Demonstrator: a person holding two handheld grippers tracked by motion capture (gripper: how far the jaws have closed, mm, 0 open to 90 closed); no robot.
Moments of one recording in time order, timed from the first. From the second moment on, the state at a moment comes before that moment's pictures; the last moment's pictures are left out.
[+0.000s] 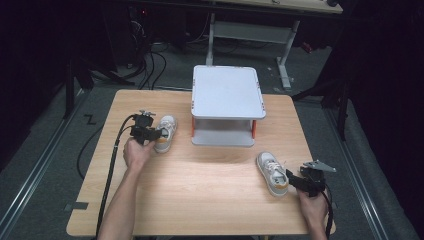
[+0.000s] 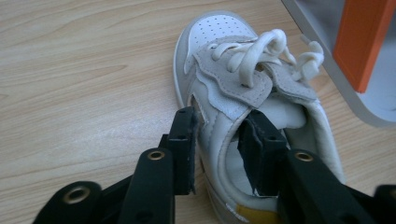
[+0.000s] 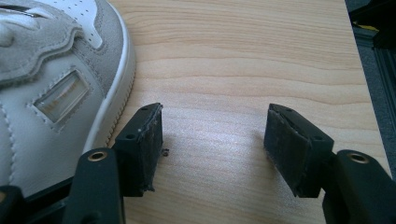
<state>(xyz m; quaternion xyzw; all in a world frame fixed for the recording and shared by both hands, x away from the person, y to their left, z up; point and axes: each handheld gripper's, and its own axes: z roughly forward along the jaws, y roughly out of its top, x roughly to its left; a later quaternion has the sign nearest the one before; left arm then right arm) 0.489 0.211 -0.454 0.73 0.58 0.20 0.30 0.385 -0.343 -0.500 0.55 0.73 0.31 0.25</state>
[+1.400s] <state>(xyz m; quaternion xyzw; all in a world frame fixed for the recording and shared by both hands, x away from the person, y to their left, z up) 0.417 0.179 -0.405 0.77 0.50 0.21 0.33 0.385 -0.343 -0.500 0.55 0.73 0.32 0.25</state>
